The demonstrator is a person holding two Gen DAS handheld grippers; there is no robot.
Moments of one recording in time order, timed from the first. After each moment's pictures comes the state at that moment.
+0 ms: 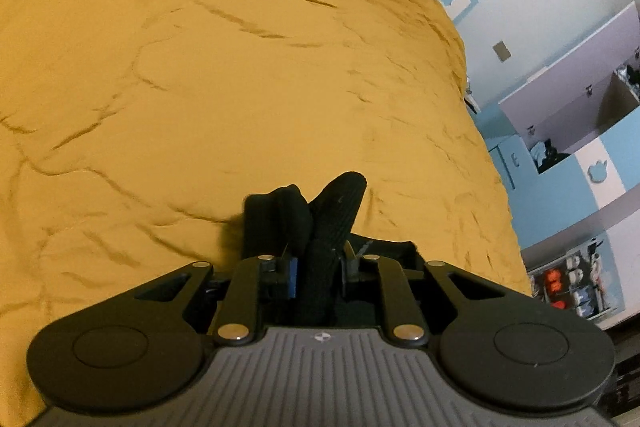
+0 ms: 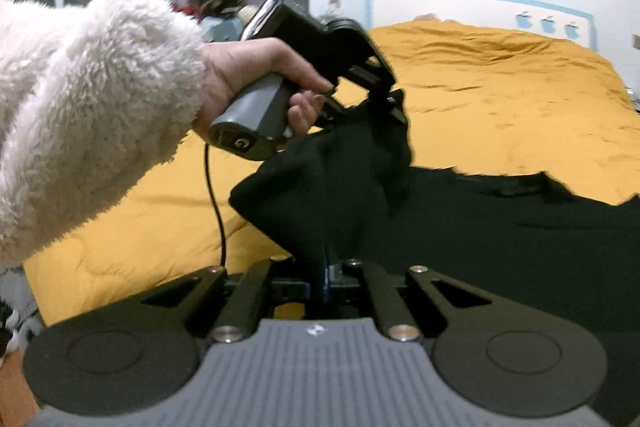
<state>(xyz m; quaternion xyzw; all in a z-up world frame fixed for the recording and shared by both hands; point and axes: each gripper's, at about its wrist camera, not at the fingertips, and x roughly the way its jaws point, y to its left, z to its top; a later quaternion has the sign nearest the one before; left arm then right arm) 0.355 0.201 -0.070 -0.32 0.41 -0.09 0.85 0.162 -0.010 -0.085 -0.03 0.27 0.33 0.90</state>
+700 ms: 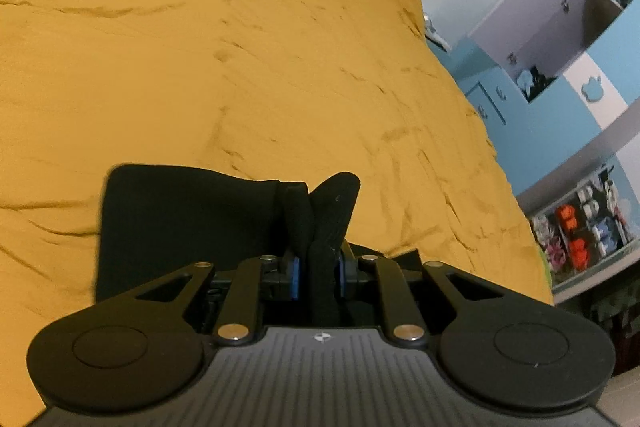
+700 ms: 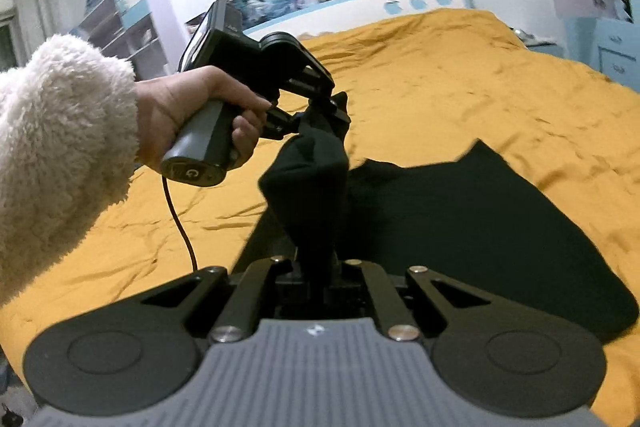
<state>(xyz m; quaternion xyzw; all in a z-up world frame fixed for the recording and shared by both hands) 0.411 0.000 -0.065 -0.23 0.43 -0.13 0.86 0.177 -0.194 -0.091 0.11 0.27 0.20 0.93</state>
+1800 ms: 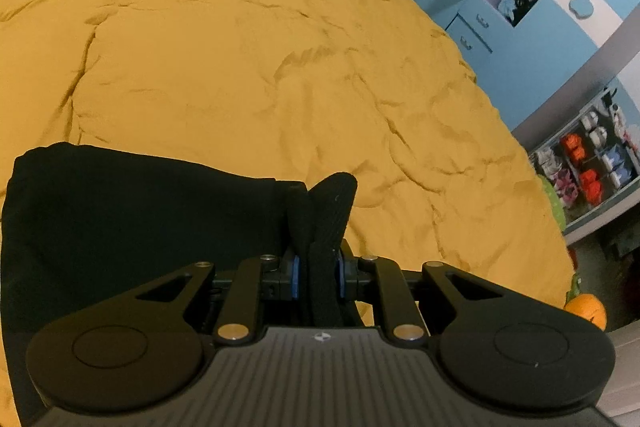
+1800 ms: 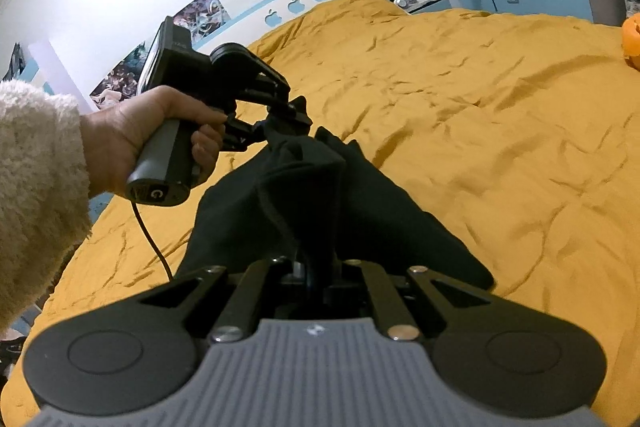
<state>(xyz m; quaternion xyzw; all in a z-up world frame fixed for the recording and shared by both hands) 0.427 -0.151 -0.083 -0.14 0.48 -0.16 0.85 0.186 -0.316 -0.124 0.24 0.29 0.08 0.92</state>
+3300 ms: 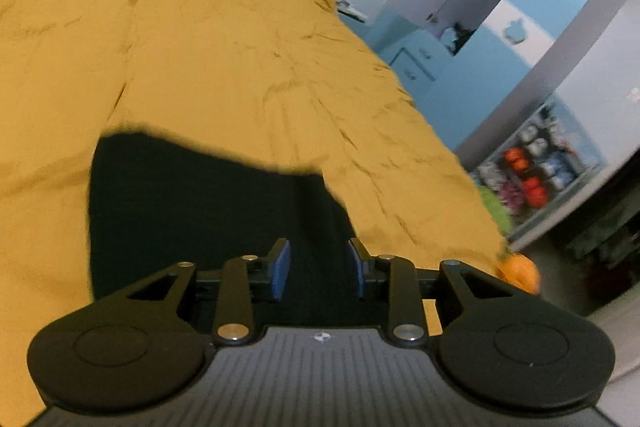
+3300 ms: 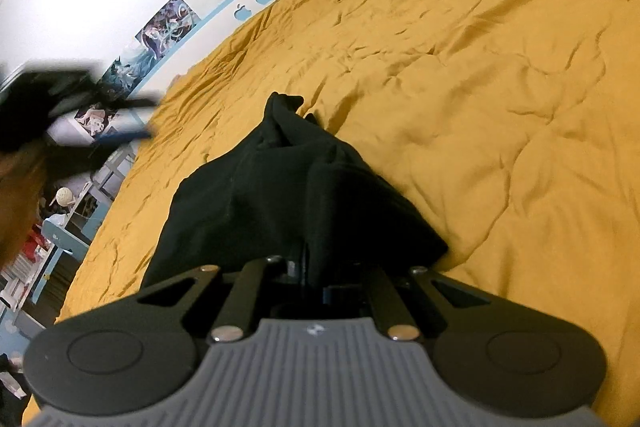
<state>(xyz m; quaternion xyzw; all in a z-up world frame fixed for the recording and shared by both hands) 0.283 -0.048 -0.032 -0.19 0.40 -0.24 0.86 0.192 -0.335 -0.169 0.30 0.31 0.06 0.90</state>
